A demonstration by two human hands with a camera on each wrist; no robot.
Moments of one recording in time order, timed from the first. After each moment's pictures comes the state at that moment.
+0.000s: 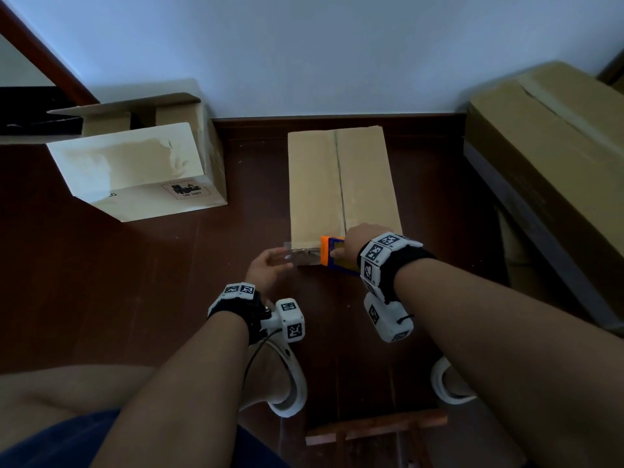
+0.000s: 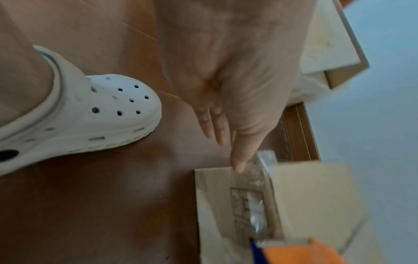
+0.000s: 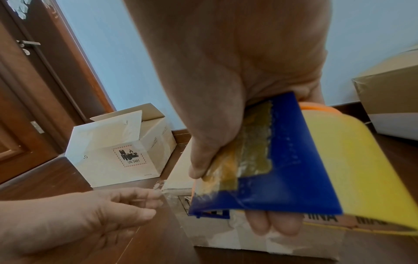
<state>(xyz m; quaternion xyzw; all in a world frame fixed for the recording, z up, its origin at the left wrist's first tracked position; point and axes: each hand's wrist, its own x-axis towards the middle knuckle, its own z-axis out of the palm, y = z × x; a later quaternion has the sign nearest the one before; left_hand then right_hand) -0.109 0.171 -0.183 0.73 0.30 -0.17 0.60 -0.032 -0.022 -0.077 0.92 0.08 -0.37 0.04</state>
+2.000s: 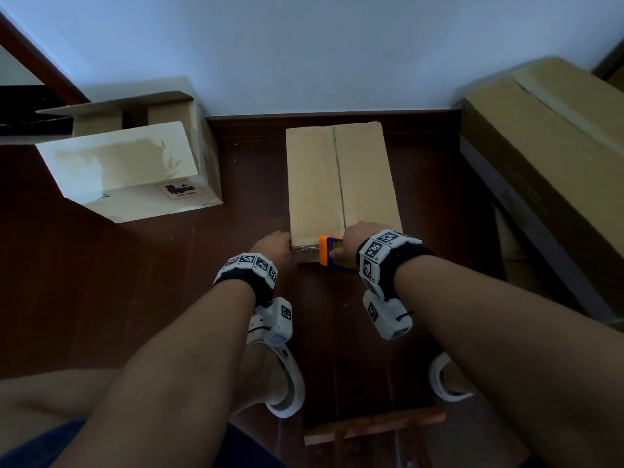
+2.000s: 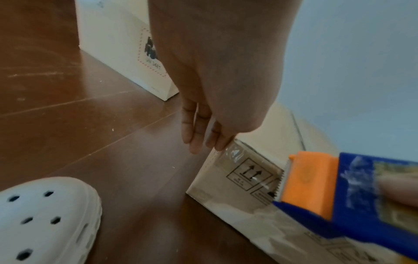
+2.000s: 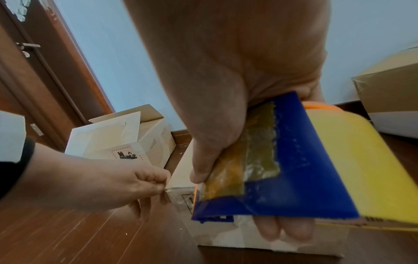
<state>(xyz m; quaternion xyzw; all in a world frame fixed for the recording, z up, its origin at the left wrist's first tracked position) -0.051 0.158 -0.159 0.95 0.02 -0.29 0.15 -0.029 -0.028 -0.079 0.92 0.10 -0.37 0.04</state>
